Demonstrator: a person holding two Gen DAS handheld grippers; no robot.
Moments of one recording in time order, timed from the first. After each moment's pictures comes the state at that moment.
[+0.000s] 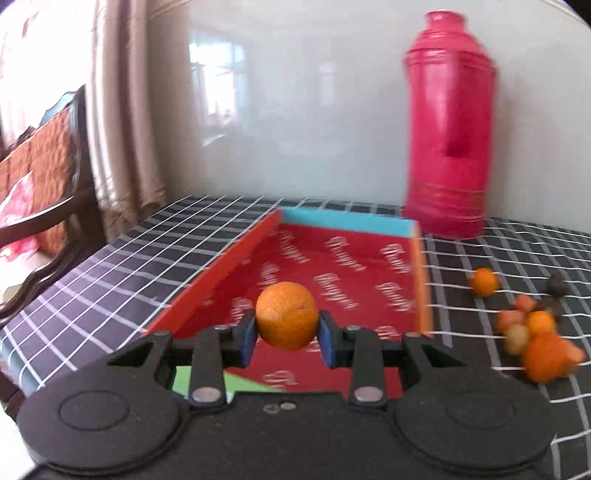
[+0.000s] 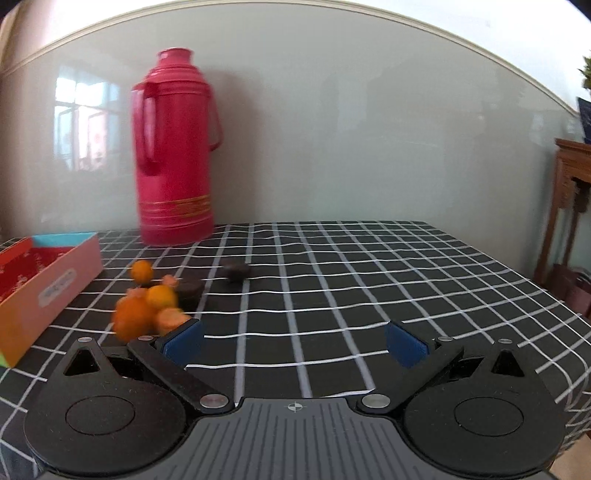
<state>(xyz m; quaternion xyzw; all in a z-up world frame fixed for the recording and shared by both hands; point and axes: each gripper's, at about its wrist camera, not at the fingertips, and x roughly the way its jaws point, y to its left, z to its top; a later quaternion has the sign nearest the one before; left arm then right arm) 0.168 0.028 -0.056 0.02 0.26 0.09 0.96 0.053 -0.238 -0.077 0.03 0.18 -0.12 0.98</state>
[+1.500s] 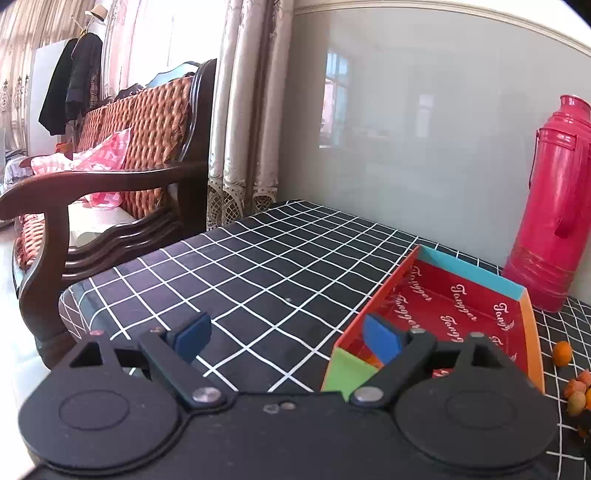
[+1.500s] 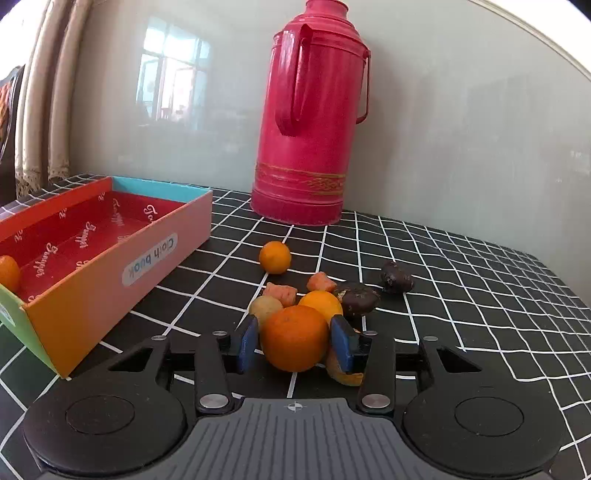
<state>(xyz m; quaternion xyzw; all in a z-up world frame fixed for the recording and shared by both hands) 0.128 0.114 -0.039 -0.08 0.22 0.21 0.95 0.140 -0.150 -0.092 -0.04 0.23 0.00 0.97</state>
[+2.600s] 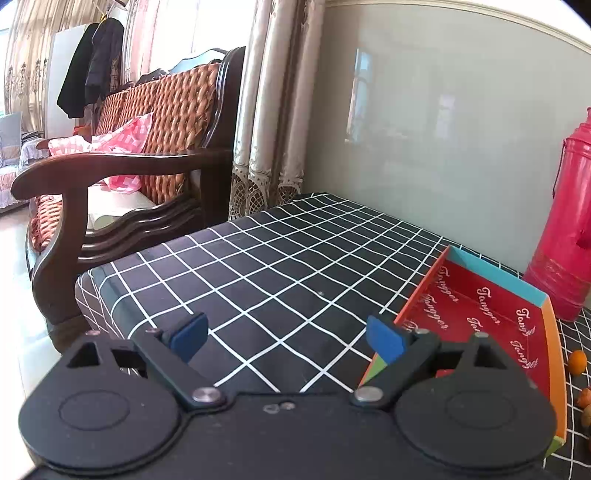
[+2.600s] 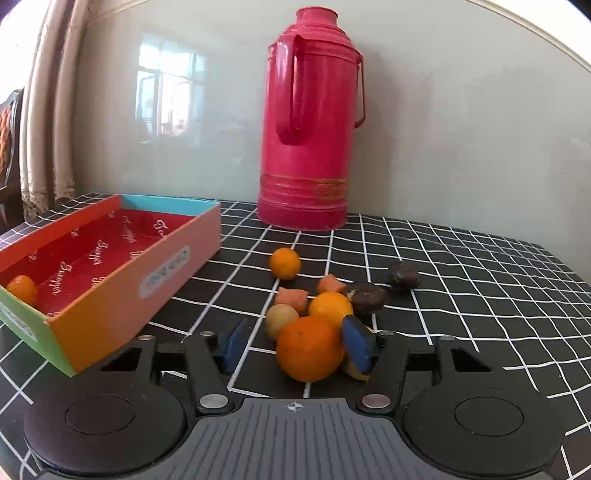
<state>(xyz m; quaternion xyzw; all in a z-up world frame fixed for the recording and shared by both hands) 0.119 0.135 -0.043 -0.10 0.23 0.24 0.94 0.137 -0.147 -0.093 -0.02 0.23 0.00 0.97</state>
